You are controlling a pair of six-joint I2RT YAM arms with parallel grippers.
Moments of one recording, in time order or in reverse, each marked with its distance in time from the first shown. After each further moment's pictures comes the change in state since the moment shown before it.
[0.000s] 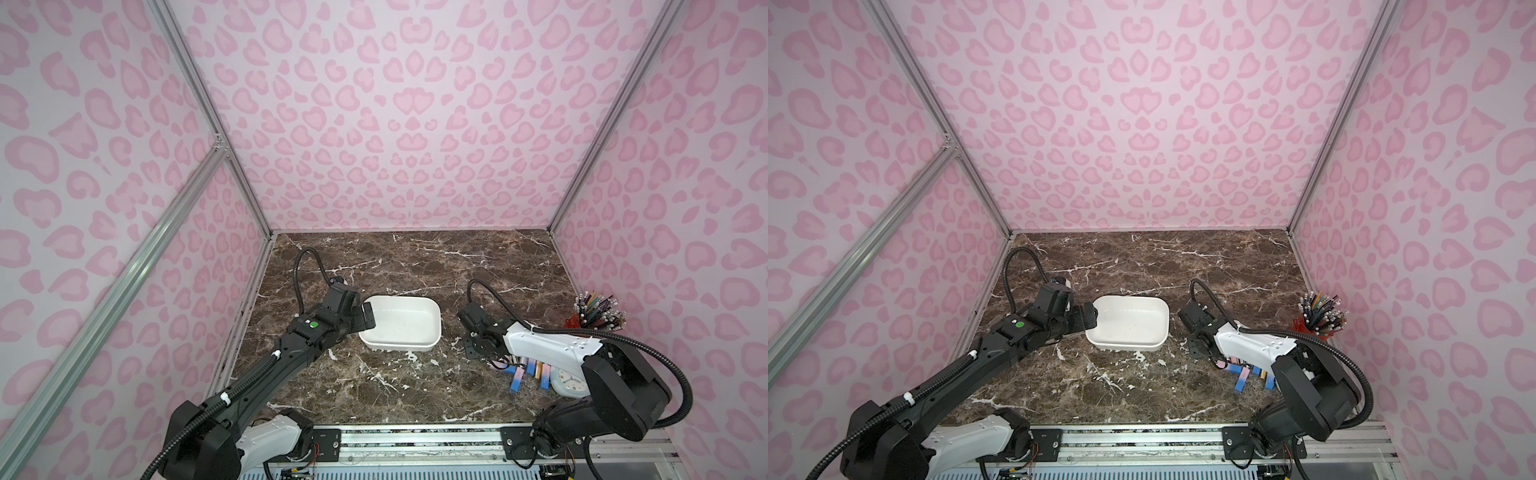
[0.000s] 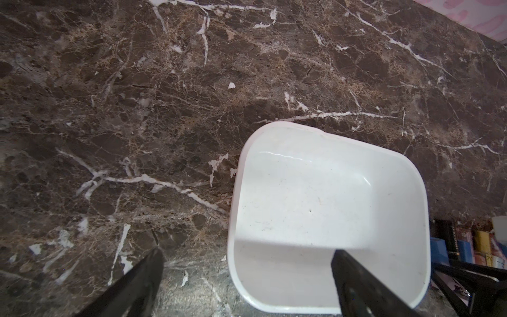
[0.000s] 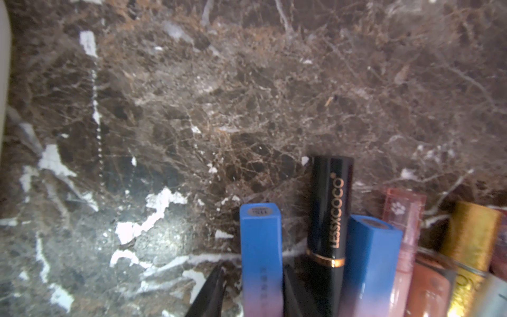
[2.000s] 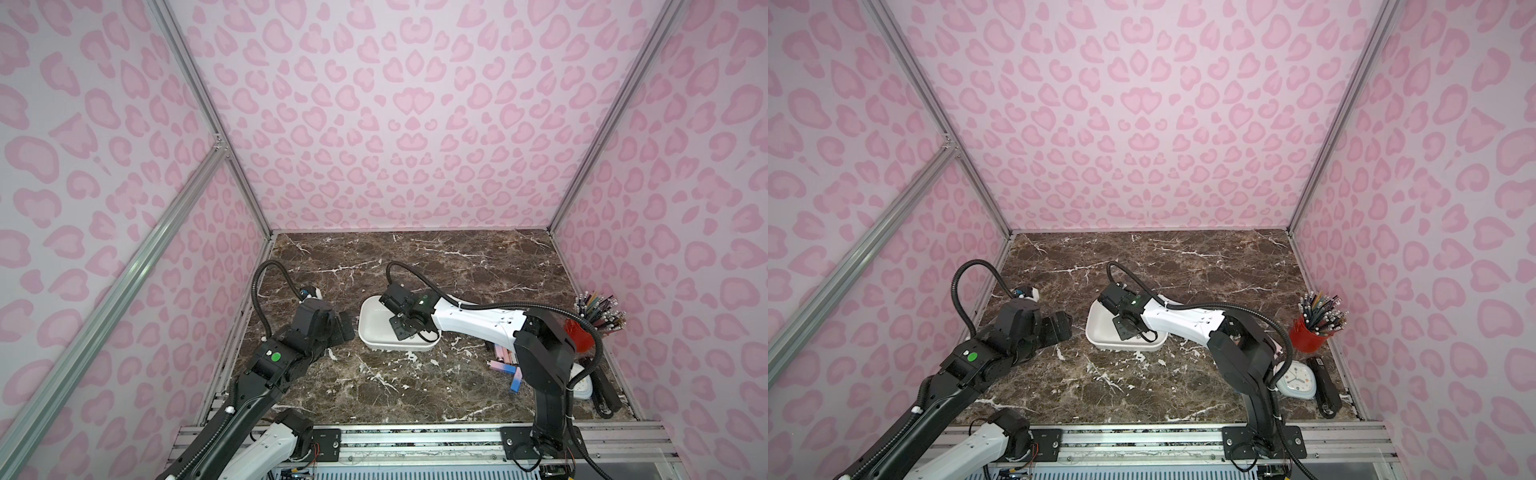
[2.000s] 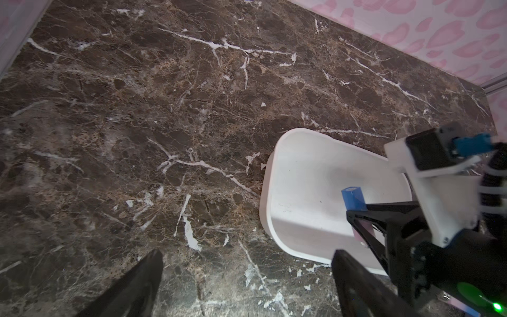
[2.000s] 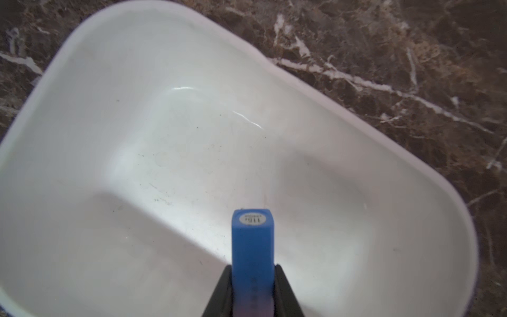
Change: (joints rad) left arm 0.016 -0.366 0.012 -0.275 -0.113 -0.018; right arm 0.321 0.496 0.776 -0.159 -0.030 -0.023
